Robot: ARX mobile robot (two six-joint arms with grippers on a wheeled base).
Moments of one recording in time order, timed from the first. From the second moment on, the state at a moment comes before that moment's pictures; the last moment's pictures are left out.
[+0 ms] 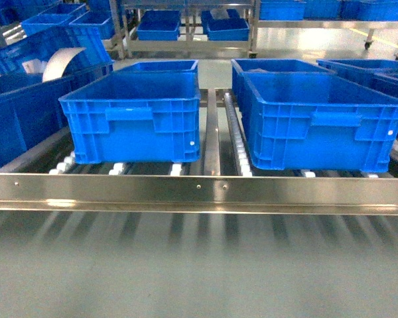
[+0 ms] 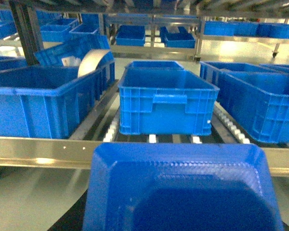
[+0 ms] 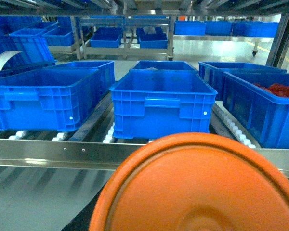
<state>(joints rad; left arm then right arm) 0.00 0.01 0.01 -0.01 0.00 0.00 0.00 0.01 0.01 -0.01 0.00 0.01</state>
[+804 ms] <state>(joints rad) 0.00 0.01 0.01 -0.01 0.00 0.00 0.00 0.01 0.01 -0.01 0.00 0.01</state>
